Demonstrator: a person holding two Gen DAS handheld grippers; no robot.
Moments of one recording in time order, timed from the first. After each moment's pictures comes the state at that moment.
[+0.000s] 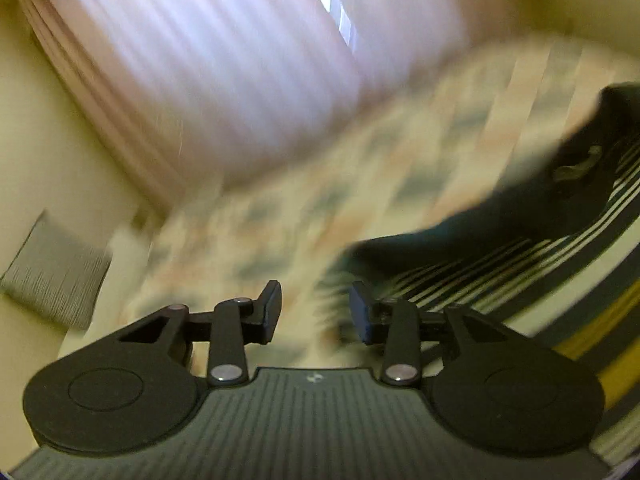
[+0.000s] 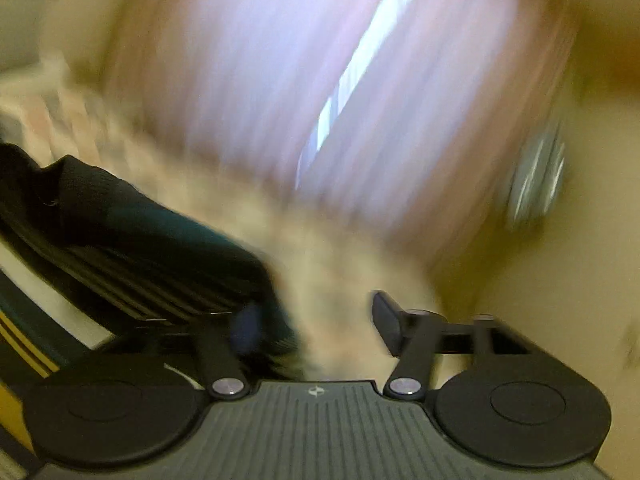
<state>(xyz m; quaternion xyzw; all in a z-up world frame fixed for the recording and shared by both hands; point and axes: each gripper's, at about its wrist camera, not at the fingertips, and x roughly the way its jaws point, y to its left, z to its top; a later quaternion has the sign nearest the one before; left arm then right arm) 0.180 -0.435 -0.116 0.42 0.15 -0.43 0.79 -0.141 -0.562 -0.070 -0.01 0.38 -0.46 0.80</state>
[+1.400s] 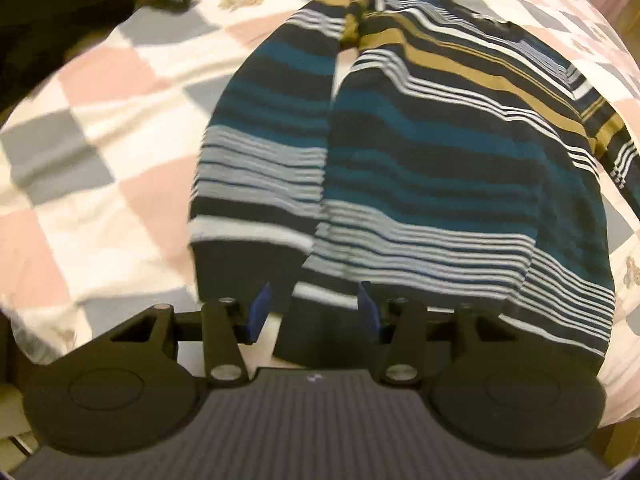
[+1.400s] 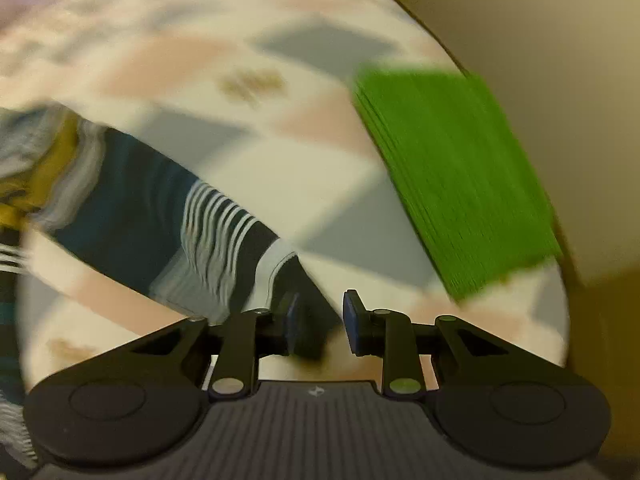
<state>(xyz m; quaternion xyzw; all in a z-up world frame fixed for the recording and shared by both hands) 0.096 -0.139 -0.298 0.23 0.56 -0.33 0.72 -0.521 -0.588 -0.274 0.32 0.49 -0.54 0.61</state>
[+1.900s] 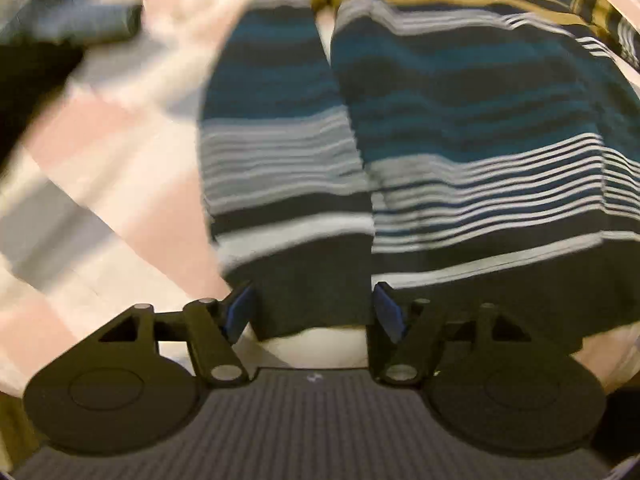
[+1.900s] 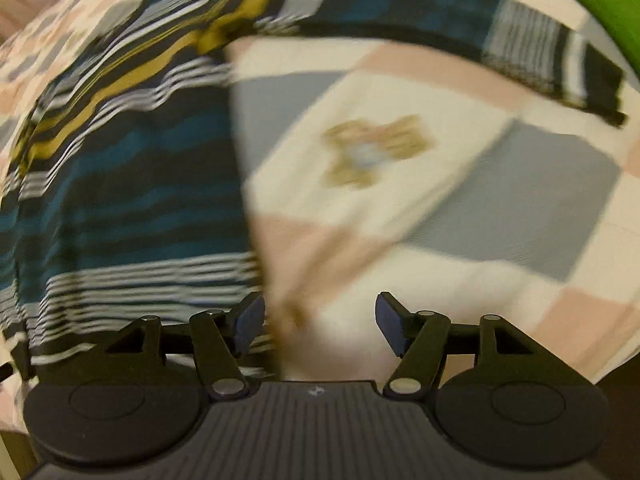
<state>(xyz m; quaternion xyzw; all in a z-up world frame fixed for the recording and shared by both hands) 0.120 -0.138 -0.366 0.36 0.51 -0.39 0.68 -0.337 -0.390 -0.330 0.45 0.48 -0.39 0.64</state>
